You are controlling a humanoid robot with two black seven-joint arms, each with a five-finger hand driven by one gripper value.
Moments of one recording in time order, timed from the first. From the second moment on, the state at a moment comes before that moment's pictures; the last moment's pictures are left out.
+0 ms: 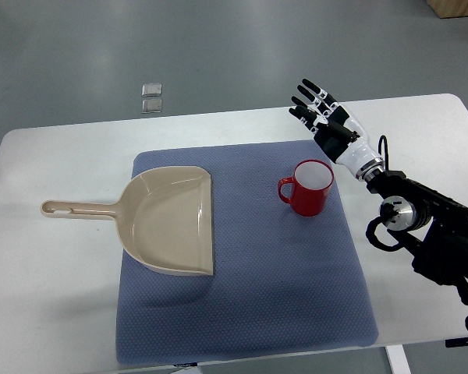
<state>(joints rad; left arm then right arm) -0.11 0.00 0.06 -0.19 0.09 0.07 0.10 0.71 -0.15 0.64 0.63 -0.10 0.42 0.48</state>
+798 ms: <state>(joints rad) -0.11 0.00 0.06 -0.19 0.09 0.07 0.10 0.67 -0.35 0.62 0.68 -0.45 0.61 0.57</state>
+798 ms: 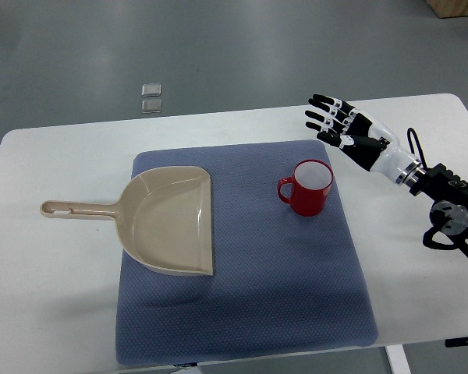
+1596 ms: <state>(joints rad) -0.11 0.00 0.06 -0.20 0.09 0.07 0.10 0.59 -0.36 0.62 0.68 -0.70 0.54 0.61</state>
